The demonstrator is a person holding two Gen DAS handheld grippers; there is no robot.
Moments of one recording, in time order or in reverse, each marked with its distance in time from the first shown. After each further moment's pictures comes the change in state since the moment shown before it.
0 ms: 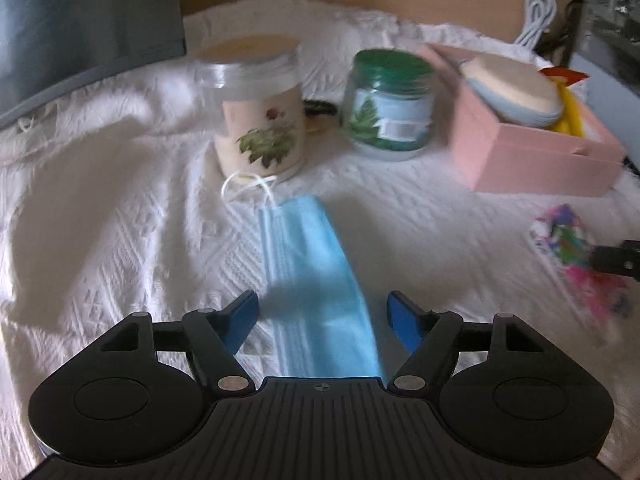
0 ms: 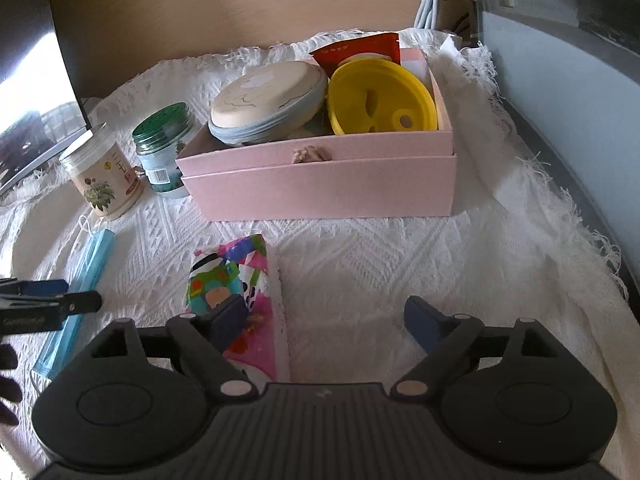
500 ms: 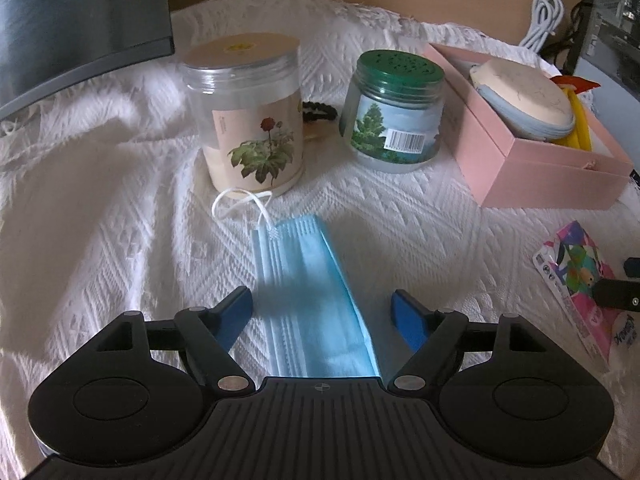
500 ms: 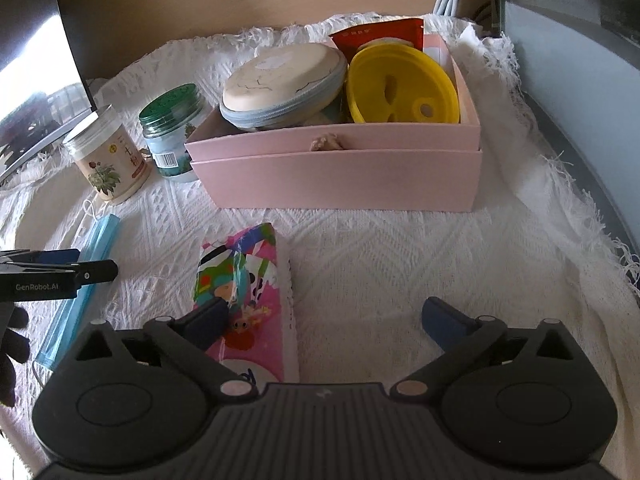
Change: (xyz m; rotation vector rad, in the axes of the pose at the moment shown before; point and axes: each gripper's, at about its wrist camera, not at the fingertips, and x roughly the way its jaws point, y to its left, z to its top) left arm 0.013 0.005 0.015 -0.007 0.025 -0.032; right arm 0.010 0.006 0.006 -0.025 0.068 0.020
